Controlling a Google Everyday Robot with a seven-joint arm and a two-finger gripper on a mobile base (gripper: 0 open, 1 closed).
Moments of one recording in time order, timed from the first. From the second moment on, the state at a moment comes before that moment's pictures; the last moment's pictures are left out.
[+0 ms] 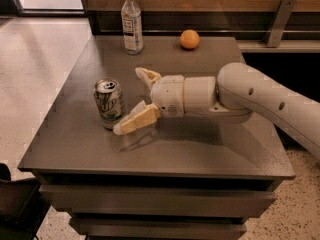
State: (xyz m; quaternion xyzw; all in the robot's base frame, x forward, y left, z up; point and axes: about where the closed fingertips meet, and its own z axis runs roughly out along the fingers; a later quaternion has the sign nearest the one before) arm 0.530 0.075 0.877 -0.52 0.57 0.37 0.52
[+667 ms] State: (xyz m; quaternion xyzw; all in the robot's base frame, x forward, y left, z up) arm 0.532 0.102 0.878 -0.54 0.55 0.38 0.51
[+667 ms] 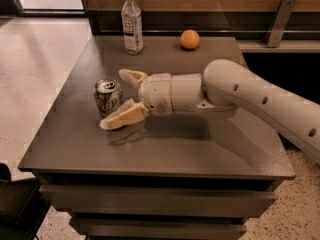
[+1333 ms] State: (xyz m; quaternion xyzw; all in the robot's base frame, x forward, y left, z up) arm 0.529 0.106 0.878 -0.54 0.55 0.38 0.51
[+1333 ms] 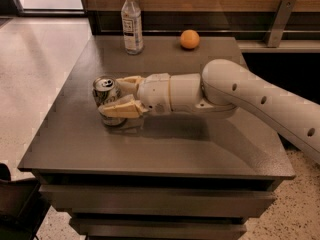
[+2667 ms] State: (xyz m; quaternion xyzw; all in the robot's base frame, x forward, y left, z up) arm 0.537 0.099 0.888 -0.55 0.57 0.36 0.49
